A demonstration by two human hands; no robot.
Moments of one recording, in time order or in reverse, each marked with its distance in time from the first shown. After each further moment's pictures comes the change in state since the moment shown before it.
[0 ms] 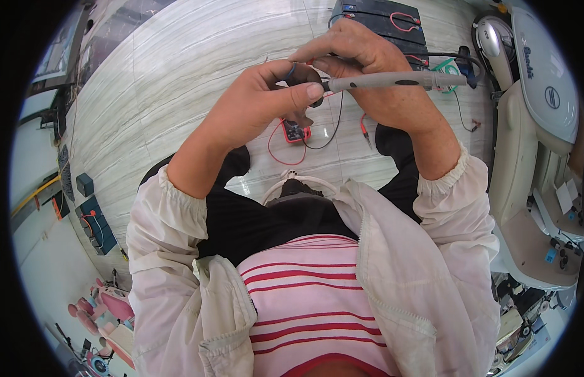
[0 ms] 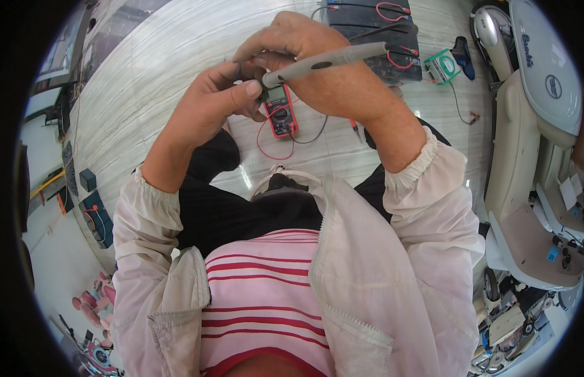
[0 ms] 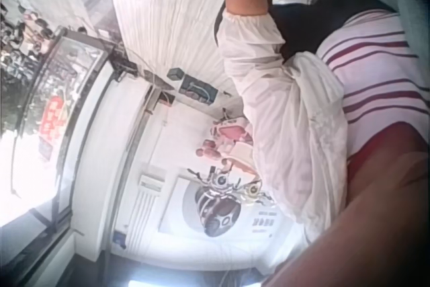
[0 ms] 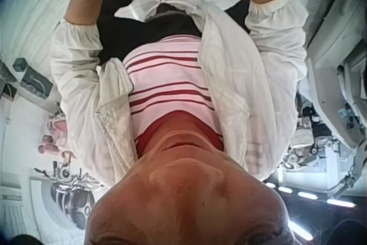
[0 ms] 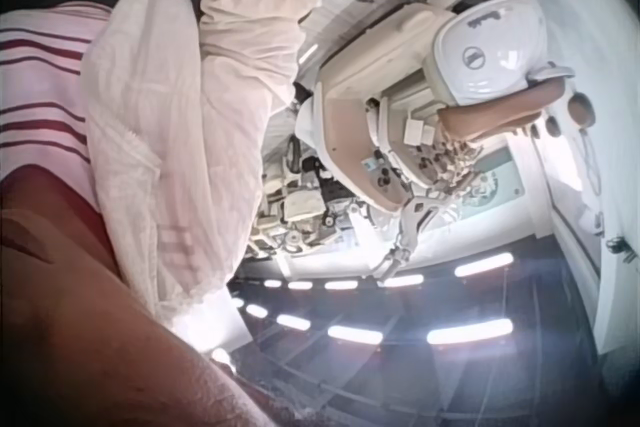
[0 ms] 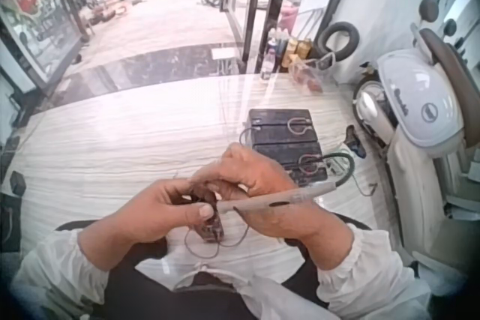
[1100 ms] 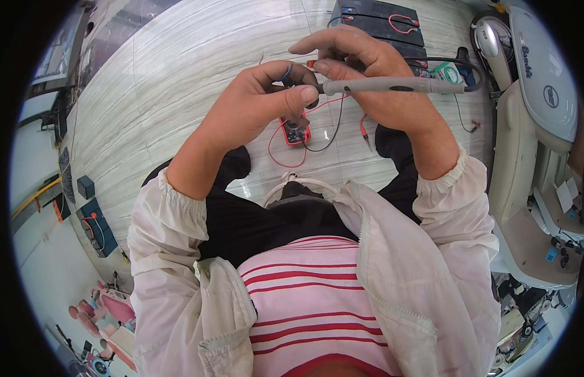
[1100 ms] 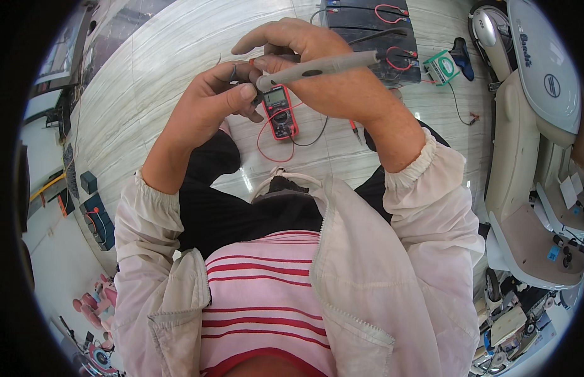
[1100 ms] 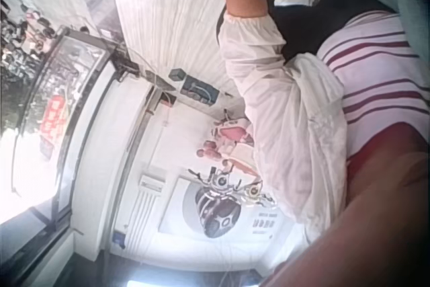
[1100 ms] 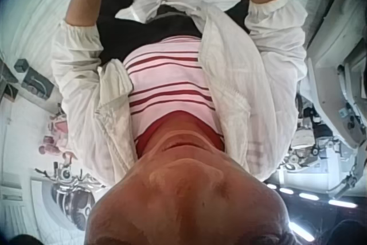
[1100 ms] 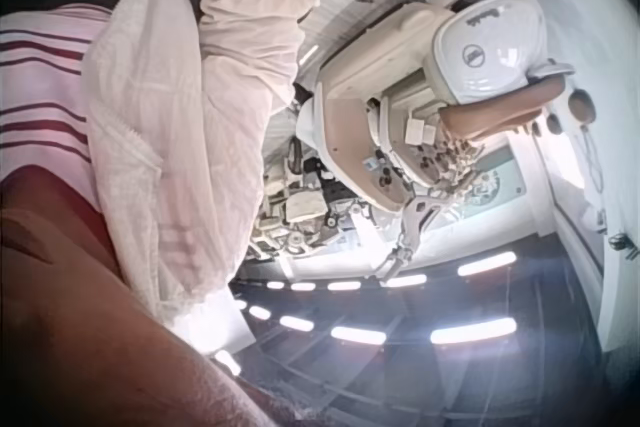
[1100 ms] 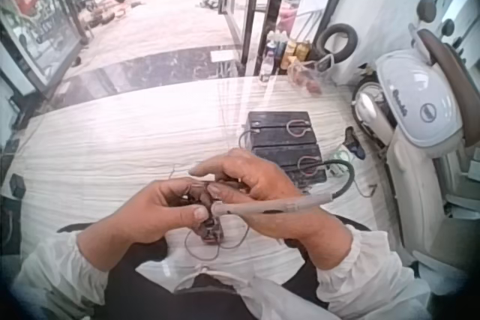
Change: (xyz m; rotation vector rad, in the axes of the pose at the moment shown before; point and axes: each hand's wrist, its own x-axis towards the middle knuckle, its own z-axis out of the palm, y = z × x) left_hand 0.000 0.003 -0.006 0.051 -0.063 0.076; right_hand -0.003 0.004 0.000 0.157 -0.027 0.087
